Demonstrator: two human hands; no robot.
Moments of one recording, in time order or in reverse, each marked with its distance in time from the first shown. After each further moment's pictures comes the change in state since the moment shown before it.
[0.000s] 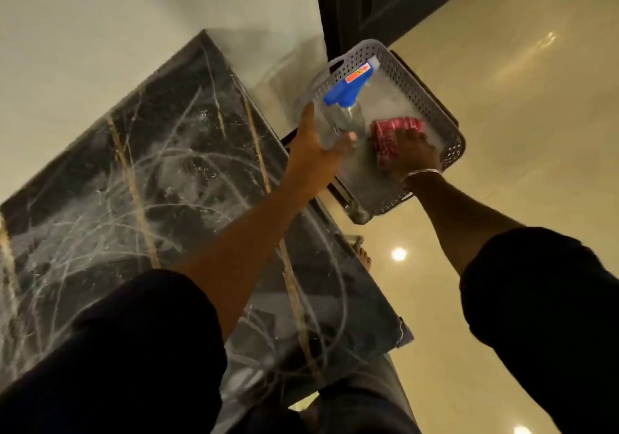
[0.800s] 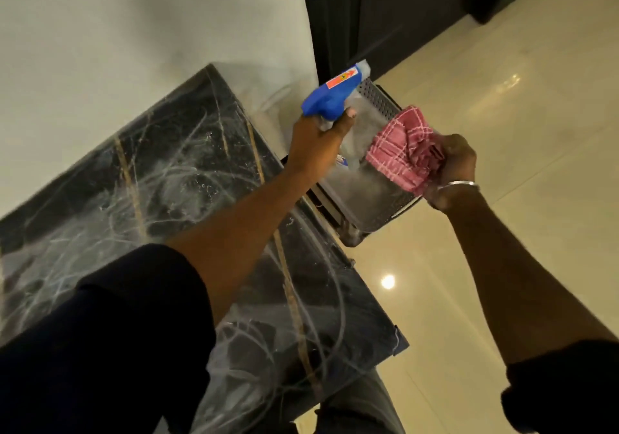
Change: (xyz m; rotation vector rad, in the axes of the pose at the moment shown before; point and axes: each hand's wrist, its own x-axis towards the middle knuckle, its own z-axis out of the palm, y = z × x) left_hand 0.011 0.052 -0.013 -0.267 0.090 0.190; right_hand -0.070 -0.006 -0.101 1.978 -0.124 0.224
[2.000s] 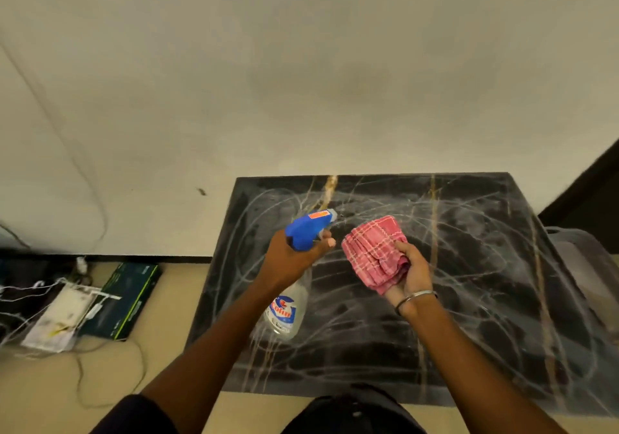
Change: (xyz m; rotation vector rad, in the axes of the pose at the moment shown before) left_hand -0.512 -0.073 -0.492 0.029 0.543 0.131; right_hand -0.351 0.442 0.314 -0.208 -0.285 0.279
